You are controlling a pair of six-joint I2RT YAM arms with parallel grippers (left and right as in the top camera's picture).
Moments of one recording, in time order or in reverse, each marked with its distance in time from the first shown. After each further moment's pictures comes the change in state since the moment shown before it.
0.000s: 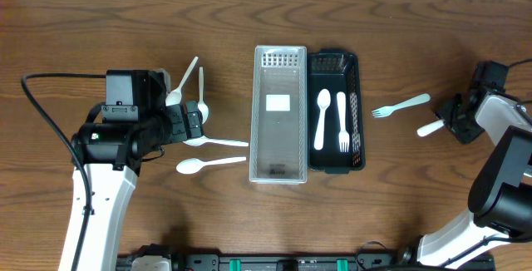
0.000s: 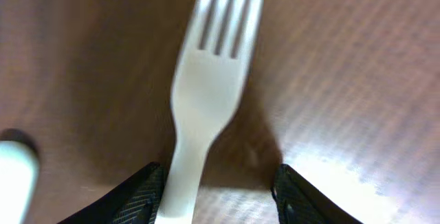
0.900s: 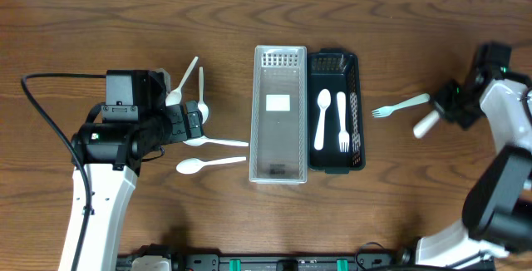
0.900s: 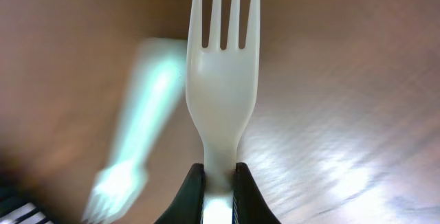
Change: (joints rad) left arm 0.000 0.000 0.000 0.000 0.000 0.000; right arm 0.113 -0.138 0.197 -0.307 -0.193 -0.007
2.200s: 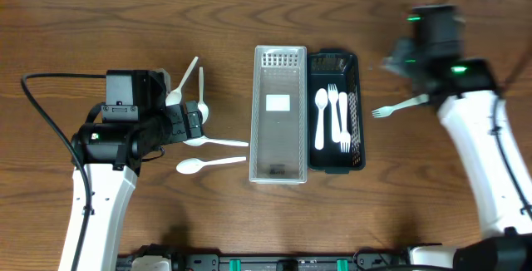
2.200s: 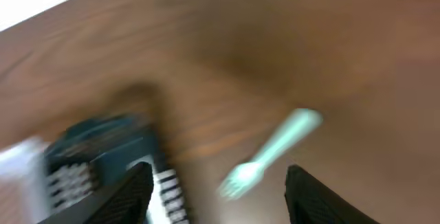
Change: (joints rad) left arm 0.000 0.000 0.000 0.000 0.000 0.000; right arm 0.322 -0.213 0.111 -0.021 0.318 0.031
